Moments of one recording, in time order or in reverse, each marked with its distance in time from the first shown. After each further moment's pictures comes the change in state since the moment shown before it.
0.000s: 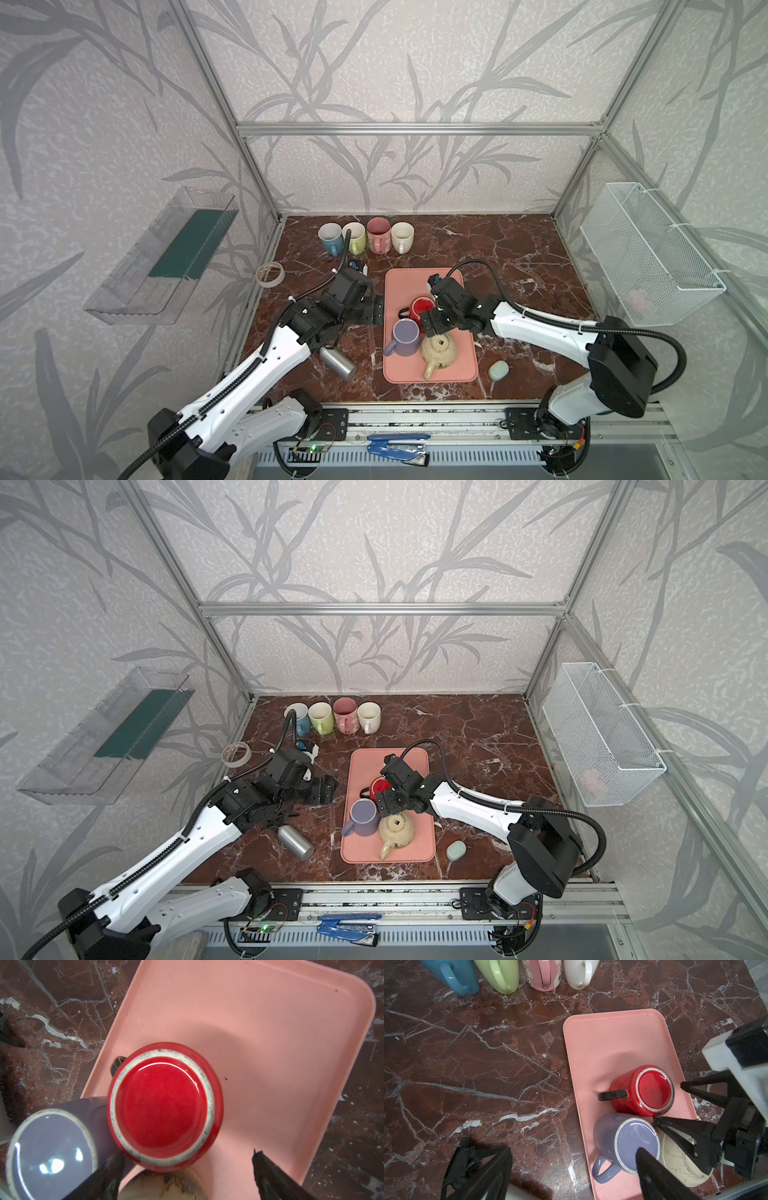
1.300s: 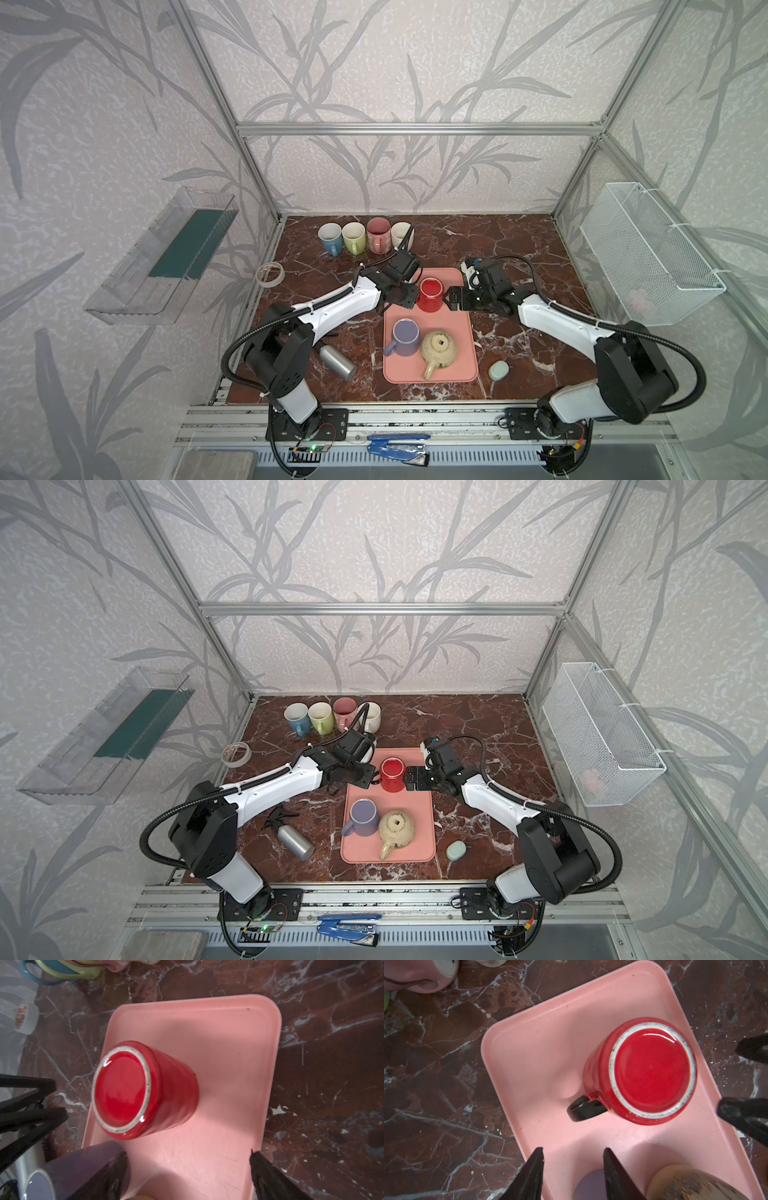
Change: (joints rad) left arm -0.053 0.655 0.240 0.242 0.098 0.212; right arm -0.373 -0.121 -0.192 0.256 -0.313 0.042
